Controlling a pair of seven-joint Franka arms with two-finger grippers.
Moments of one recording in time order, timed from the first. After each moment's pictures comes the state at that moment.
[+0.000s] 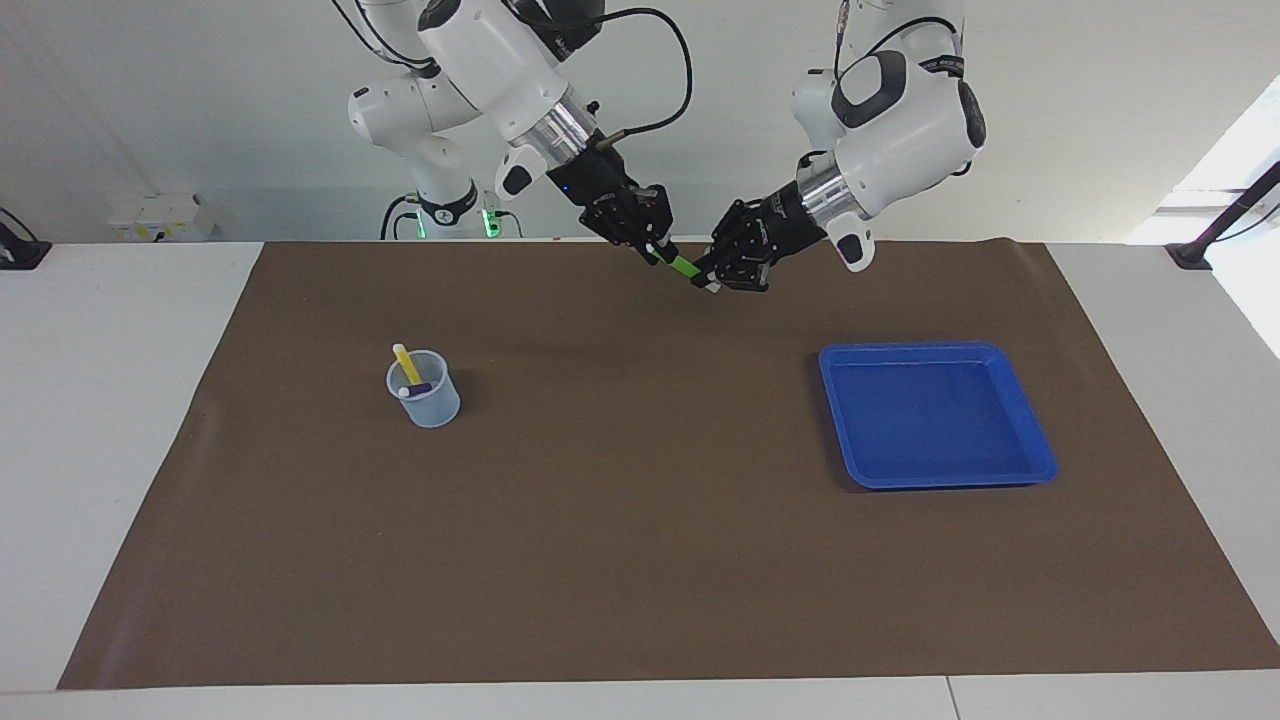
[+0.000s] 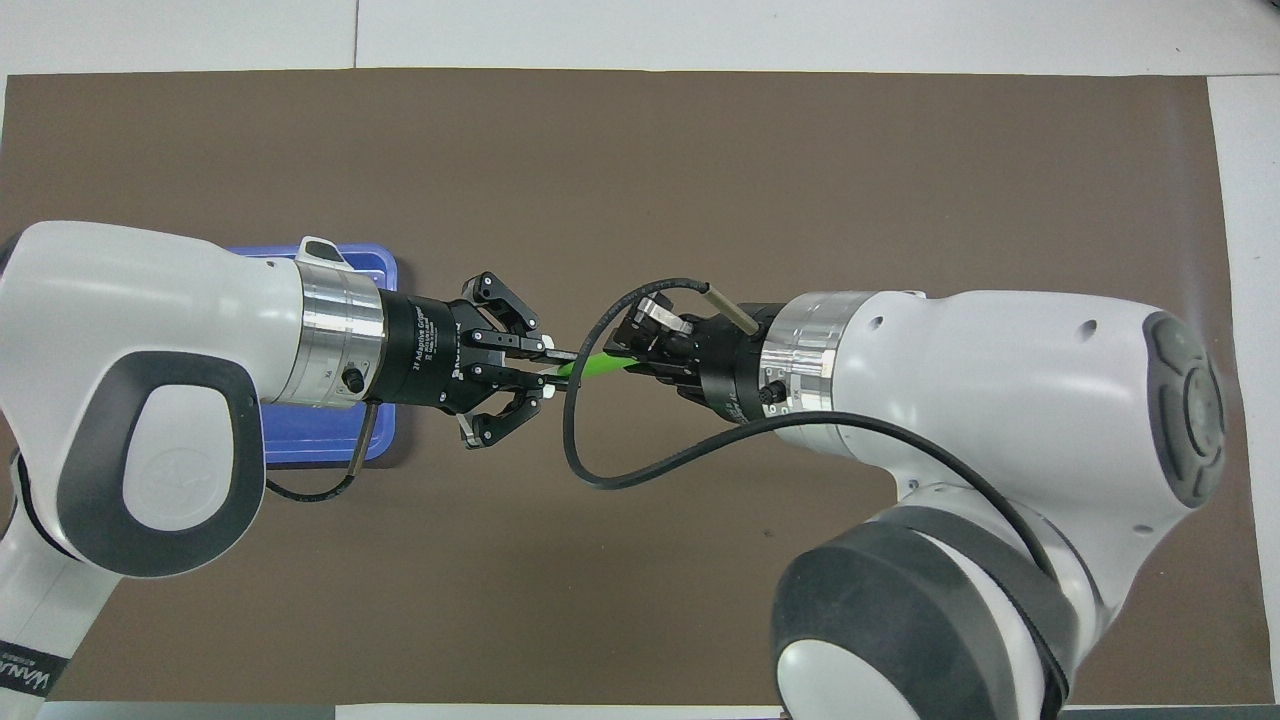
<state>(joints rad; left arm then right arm) -0.49 -0.07 0.05 -1.95 -0.84 2.01 -1.68 0.47 -0.08 0.06 -1.89 0.60 2.27 0.82</state>
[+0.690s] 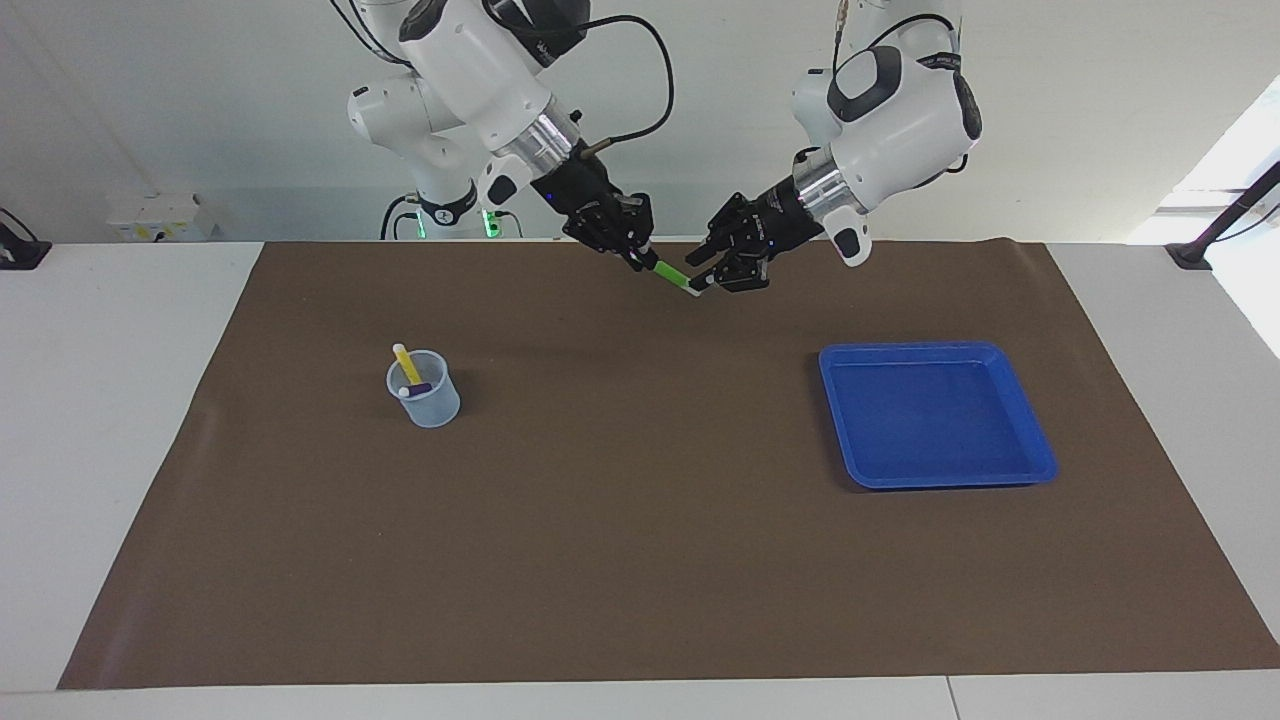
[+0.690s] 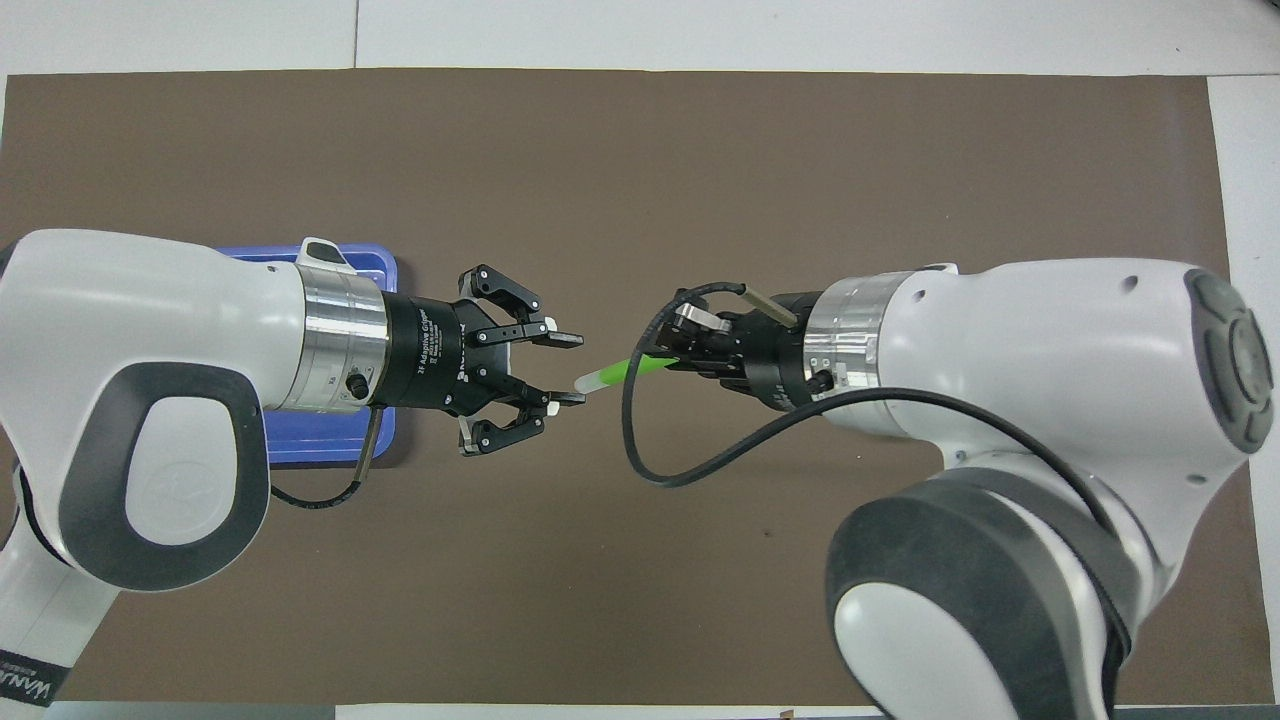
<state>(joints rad) -0.51 -0.09 0.05 -1.96 -0.84 2.04 -1.69 0.38 -0.08 0.05 -1.89 0.58 2.13 0.58</state>
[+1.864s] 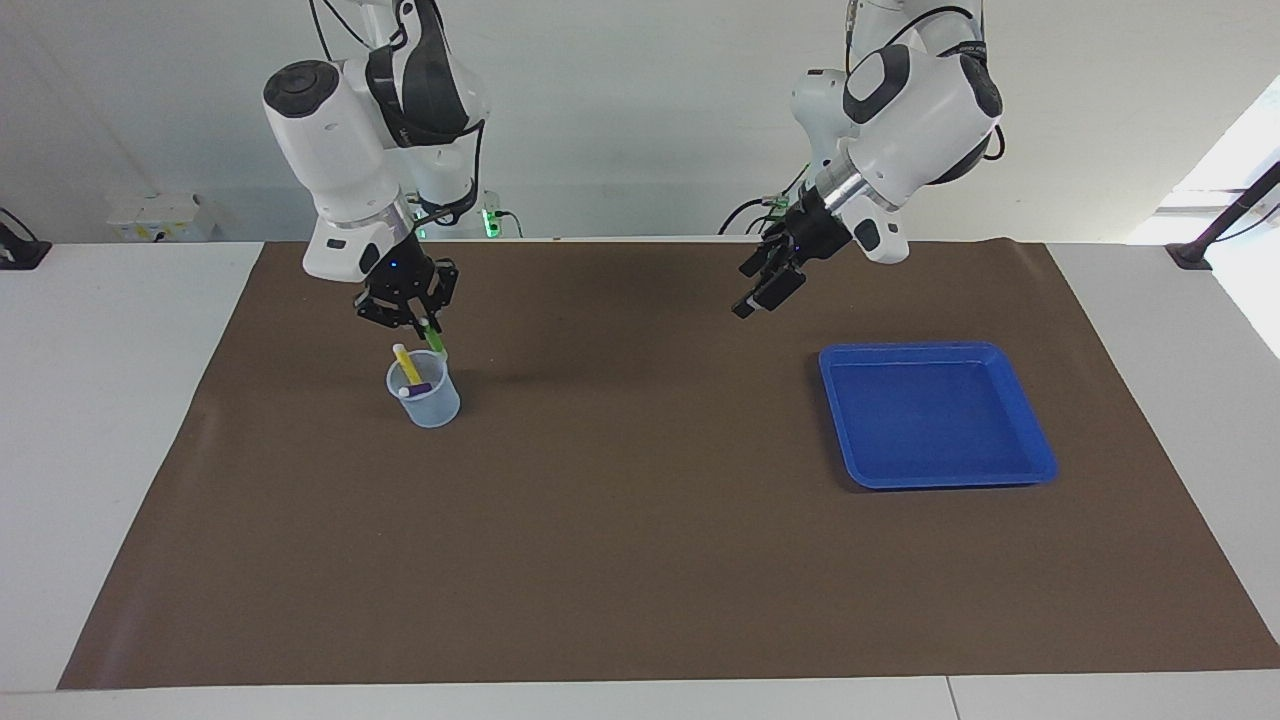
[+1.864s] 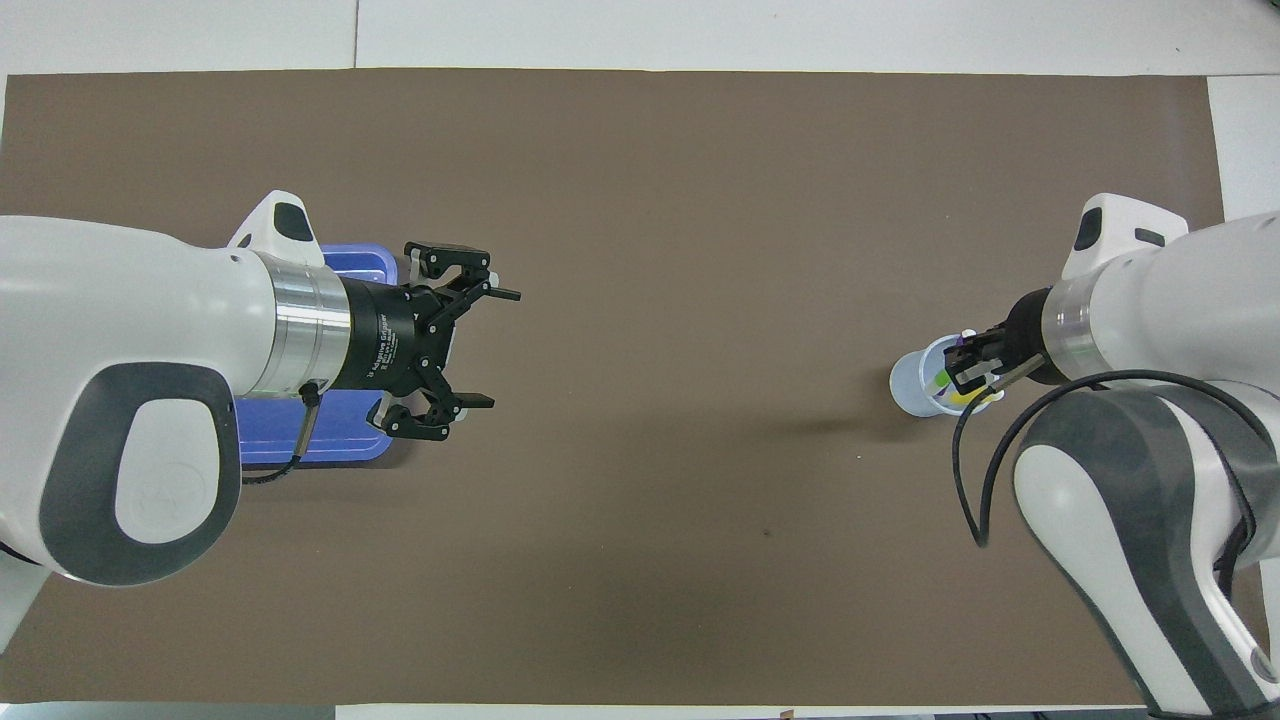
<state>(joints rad) -0.49 -0.09 0.07 -1.95 -0.57 2.05 -1.33 0.09 -0.11 0.04 -2.05 0.08 1.99 -0.40</state>
